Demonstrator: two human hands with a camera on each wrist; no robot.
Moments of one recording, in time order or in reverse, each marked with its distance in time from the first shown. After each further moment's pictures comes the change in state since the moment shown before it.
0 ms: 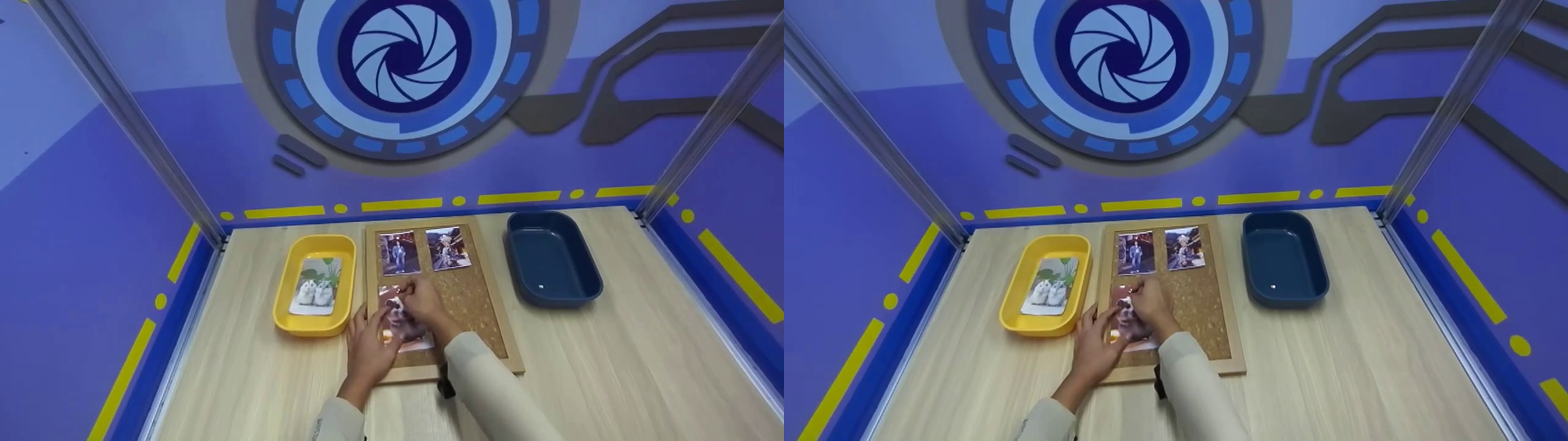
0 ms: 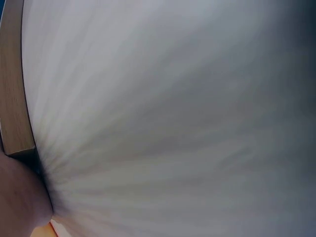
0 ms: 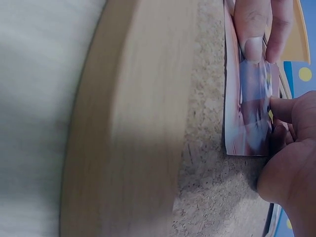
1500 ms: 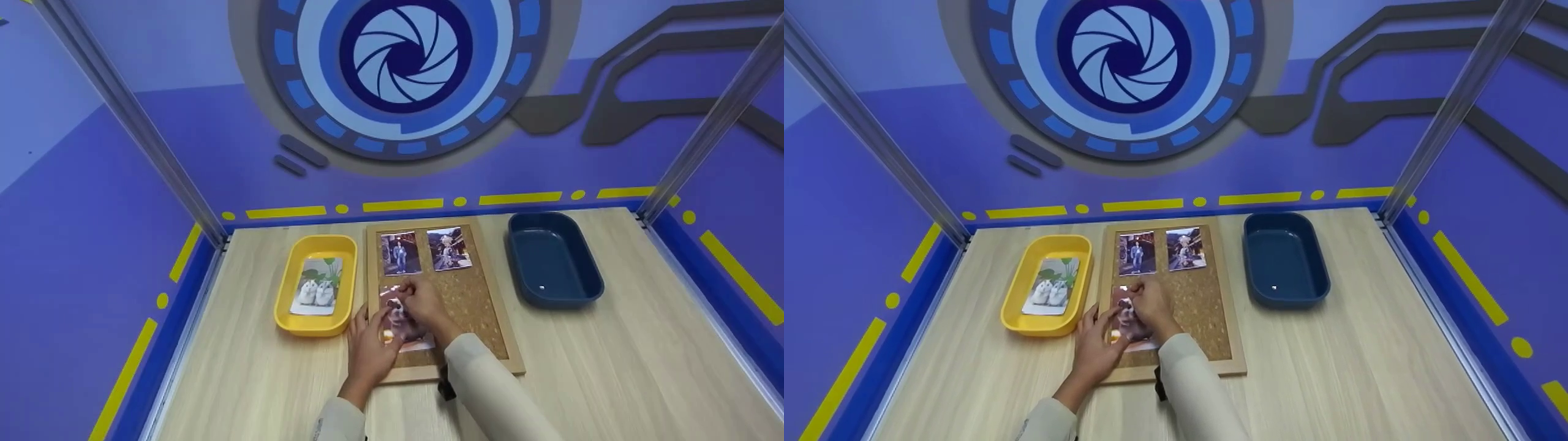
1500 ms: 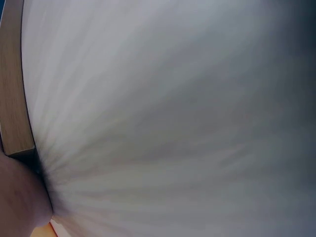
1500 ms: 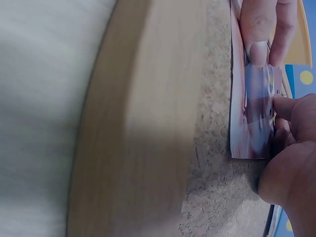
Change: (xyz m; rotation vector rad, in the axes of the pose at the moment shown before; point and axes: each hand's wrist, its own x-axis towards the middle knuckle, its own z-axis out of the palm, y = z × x) left_hand -0.001 0.000 -0.001 -0.005 0.003 0.004; right_hand 0.000 0.002 0.004 -0.002 0.017 -0.022
